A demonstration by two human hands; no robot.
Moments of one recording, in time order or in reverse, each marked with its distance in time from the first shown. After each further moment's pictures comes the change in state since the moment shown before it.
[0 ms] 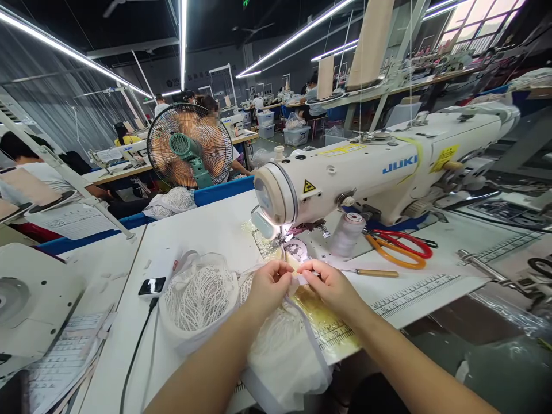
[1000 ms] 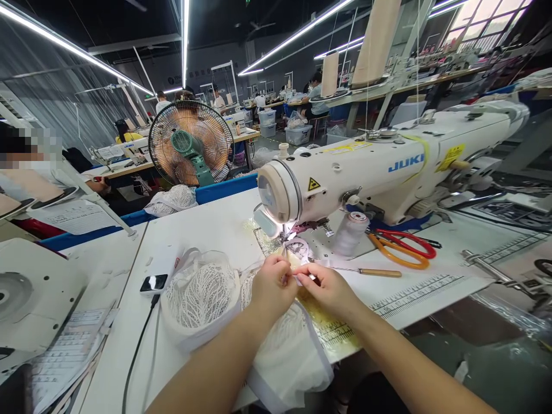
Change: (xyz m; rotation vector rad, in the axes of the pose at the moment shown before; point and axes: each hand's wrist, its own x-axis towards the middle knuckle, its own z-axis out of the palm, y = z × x) left_hand -0.003 -0.008 0.002 0.456 0.137 0.325; right_hand -0.001 -0.001 0.004 -0.139 -0.083 -0.078
